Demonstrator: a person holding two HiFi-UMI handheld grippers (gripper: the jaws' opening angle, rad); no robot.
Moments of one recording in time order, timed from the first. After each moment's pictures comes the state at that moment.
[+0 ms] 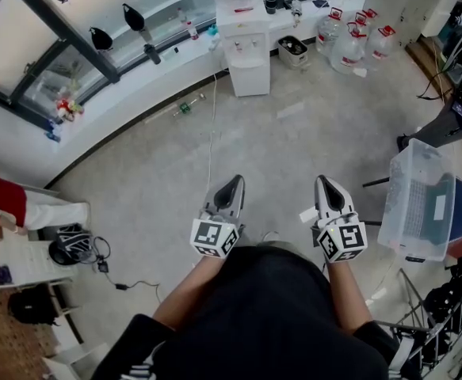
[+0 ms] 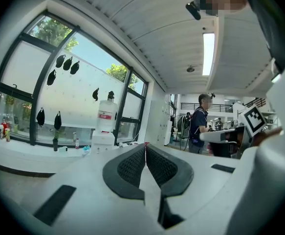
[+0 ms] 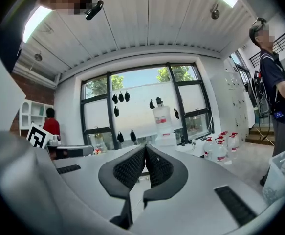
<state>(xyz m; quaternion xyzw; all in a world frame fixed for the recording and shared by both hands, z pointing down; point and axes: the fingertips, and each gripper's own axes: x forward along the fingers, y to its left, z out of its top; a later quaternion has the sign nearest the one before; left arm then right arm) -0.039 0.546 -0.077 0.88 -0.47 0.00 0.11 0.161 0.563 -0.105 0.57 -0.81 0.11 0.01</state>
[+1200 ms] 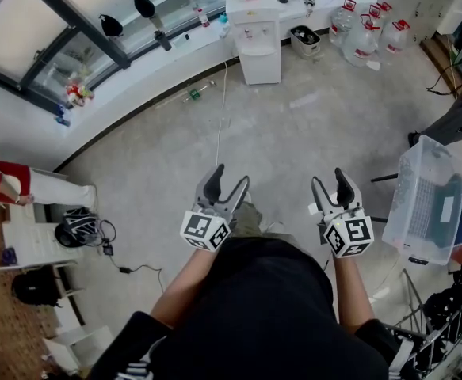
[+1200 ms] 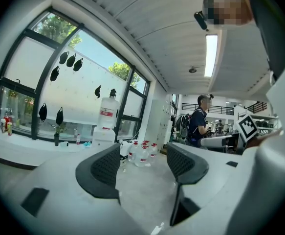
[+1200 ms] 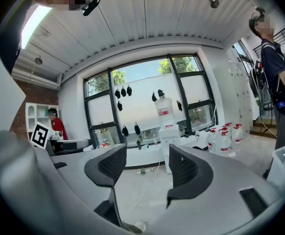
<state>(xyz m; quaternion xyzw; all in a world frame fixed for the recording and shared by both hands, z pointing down) -0.047 0.566 -0.065 0.87 -0.47 0.00 0.13 0.181 0.576 -0.076 0.54 -0.83 0.14 0.03</state>
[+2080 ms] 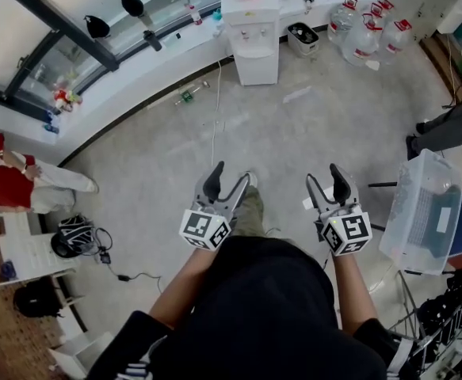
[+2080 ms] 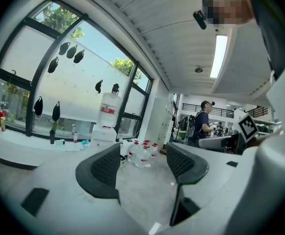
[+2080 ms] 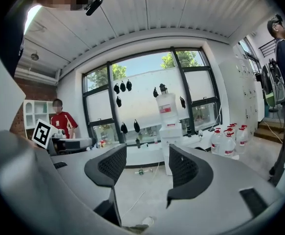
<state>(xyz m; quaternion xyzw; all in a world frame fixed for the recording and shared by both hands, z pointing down) -0.061 0.452 -0.051 0.87 -0.46 0.00 0.15 0.148 0.462 -0.067 0.53 -0.84 0.15 0.06</state>
